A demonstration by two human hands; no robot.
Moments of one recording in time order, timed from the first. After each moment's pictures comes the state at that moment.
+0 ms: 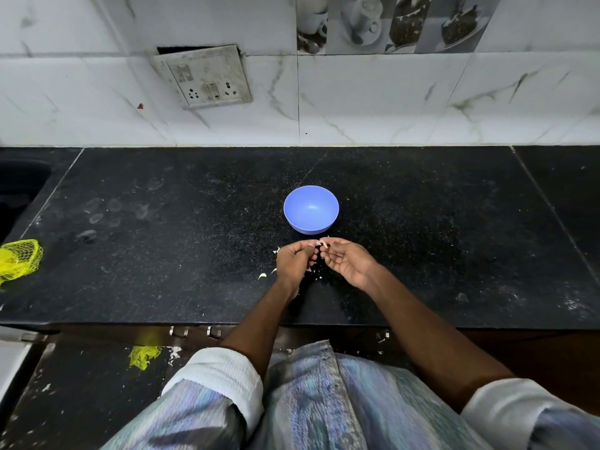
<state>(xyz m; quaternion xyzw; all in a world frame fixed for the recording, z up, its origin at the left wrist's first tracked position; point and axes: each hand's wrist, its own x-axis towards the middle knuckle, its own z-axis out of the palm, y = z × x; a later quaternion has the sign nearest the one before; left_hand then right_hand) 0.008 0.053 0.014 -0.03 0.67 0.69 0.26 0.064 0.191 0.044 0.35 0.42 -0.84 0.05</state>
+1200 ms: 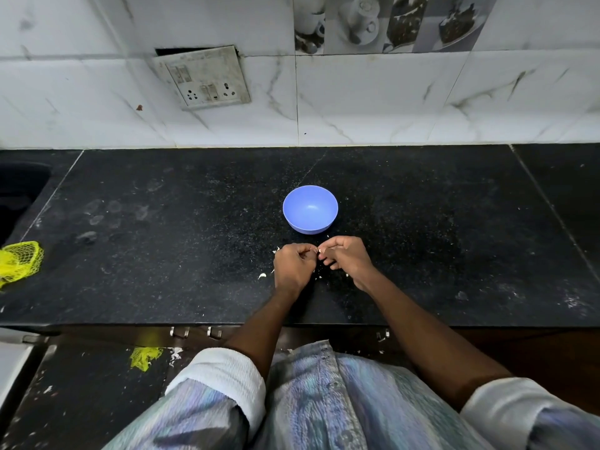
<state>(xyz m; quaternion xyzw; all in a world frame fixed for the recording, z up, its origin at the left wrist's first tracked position) 0.014 0.046 0.018 0.12 0.87 0.47 0.09 0.069 0.189 0.044 0.31 0.71 -0.64 0.03</state>
